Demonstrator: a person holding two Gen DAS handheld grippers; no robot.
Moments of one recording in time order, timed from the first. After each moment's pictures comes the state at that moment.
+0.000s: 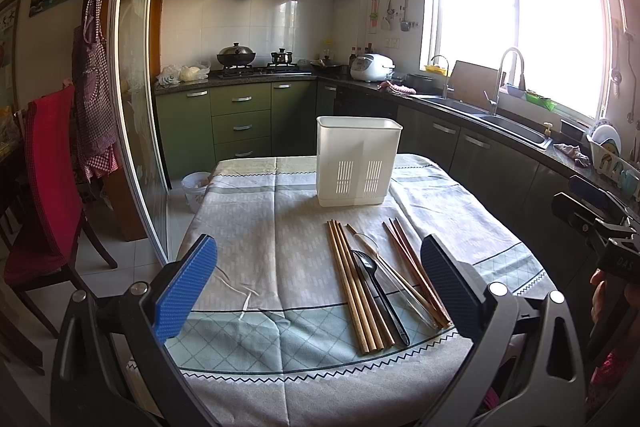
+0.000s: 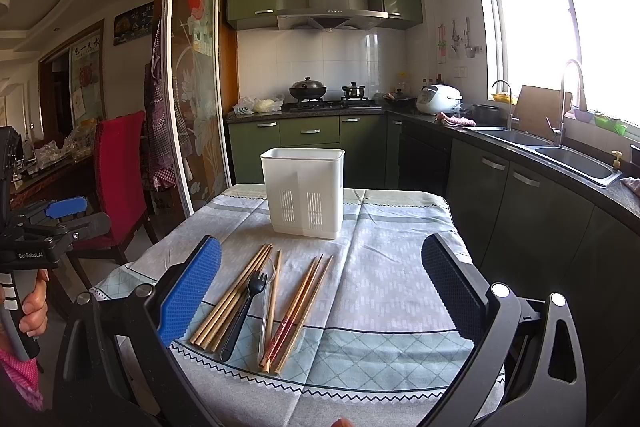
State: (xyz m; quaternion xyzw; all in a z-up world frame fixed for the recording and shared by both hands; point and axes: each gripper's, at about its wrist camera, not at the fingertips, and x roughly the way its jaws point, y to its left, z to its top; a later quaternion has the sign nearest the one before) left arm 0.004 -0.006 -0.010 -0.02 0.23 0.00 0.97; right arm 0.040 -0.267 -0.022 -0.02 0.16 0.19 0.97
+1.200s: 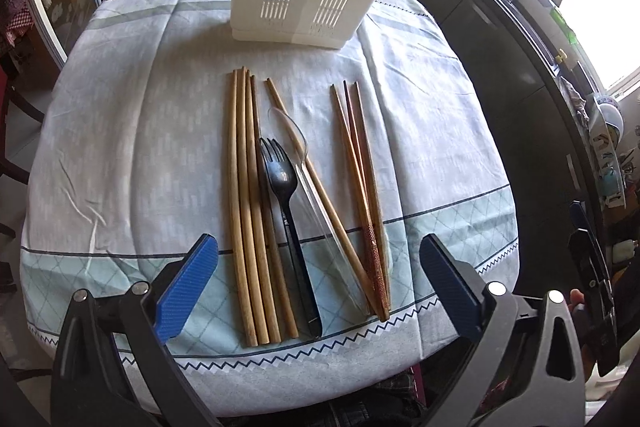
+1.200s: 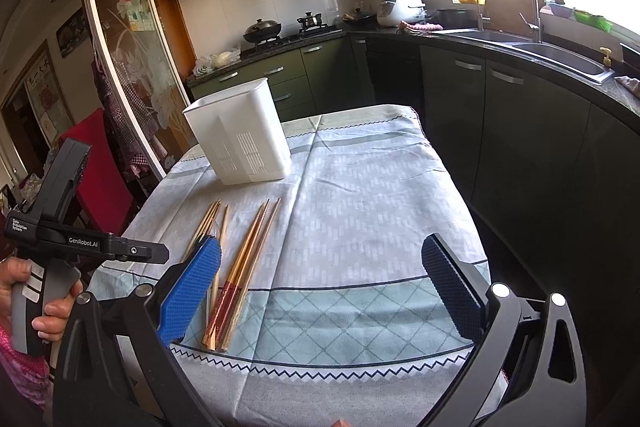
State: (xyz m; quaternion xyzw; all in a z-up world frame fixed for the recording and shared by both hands) left arm 0.177 -0.068 -0.099 -0.12 0.58 -0.08 0.81; right arm 0.123 -0.335 -0.070 0.07 0.31 0.15 0.94
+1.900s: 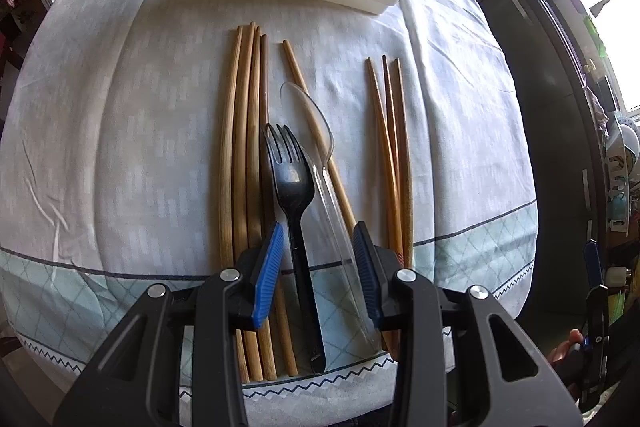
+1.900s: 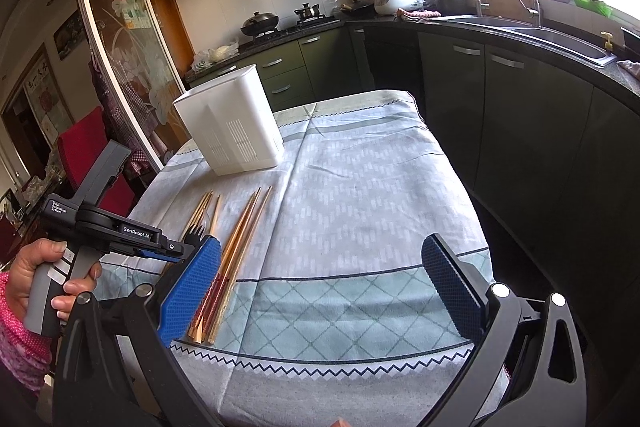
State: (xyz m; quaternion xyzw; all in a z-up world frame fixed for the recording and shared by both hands) left arm 0.217 -0.063 -0.147 -0.15 0.63 -0.05 0.76; right arm 0.131 -0.344 -0.086 0.08 0.33 0.15 0.93
